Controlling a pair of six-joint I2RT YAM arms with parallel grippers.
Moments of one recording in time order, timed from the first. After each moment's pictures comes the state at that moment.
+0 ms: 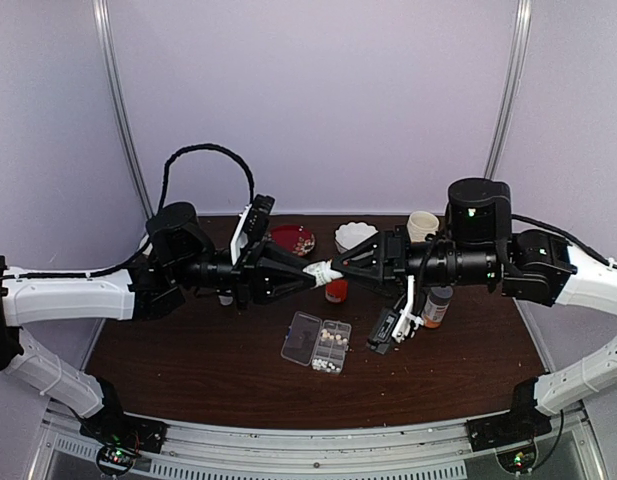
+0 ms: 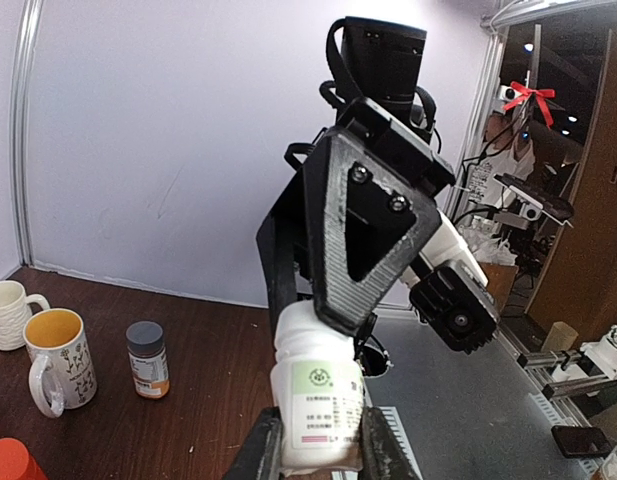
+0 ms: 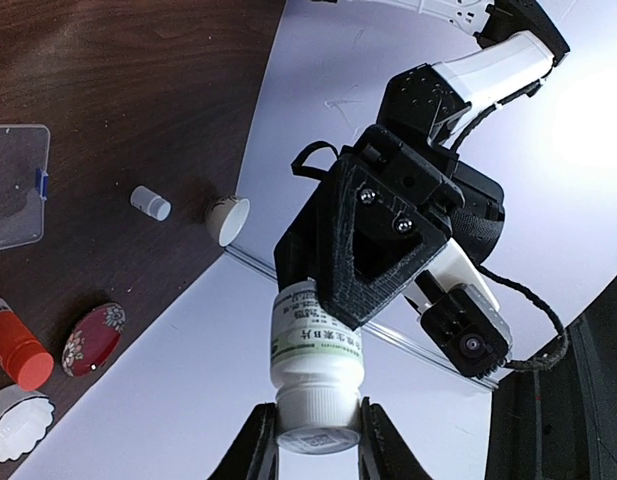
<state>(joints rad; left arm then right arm) -0.93 1.34 0.87 0.57 0.79 -0.27 1.09 1.16 1.15 -0.27 -0.18 -2.04</state>
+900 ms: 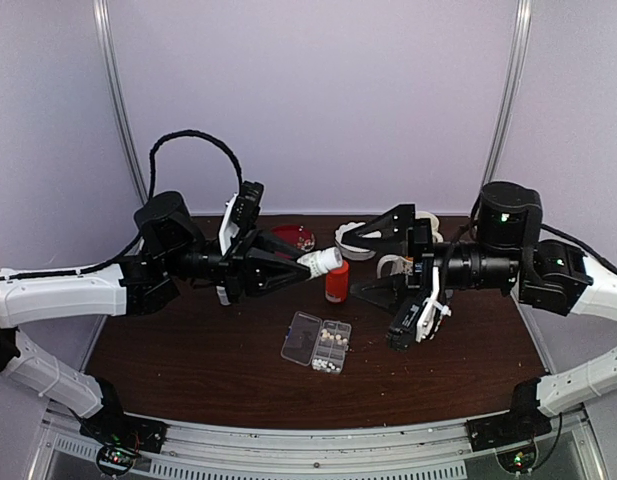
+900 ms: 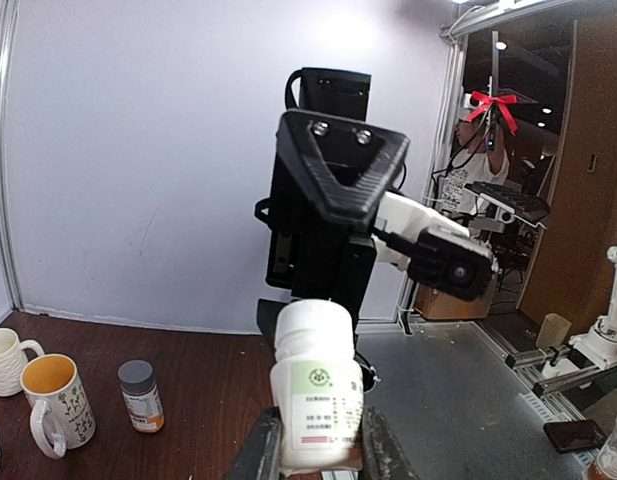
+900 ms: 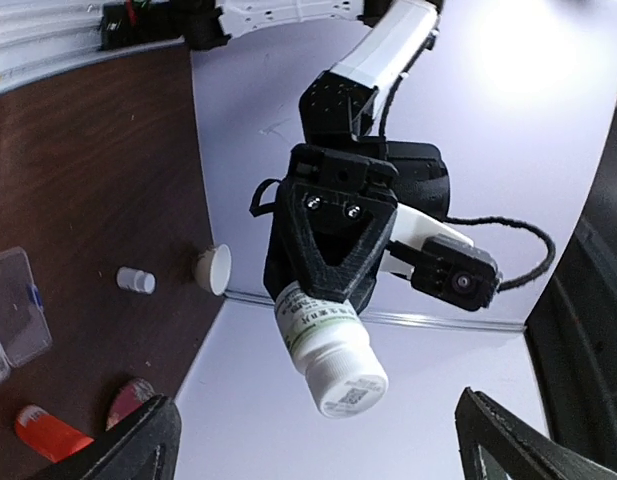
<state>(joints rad) -0.92 1.31 0.91 0.58 0.85 -0.26 1.11 1.06 1.08 -0.16 -0.26 -1.72</state>
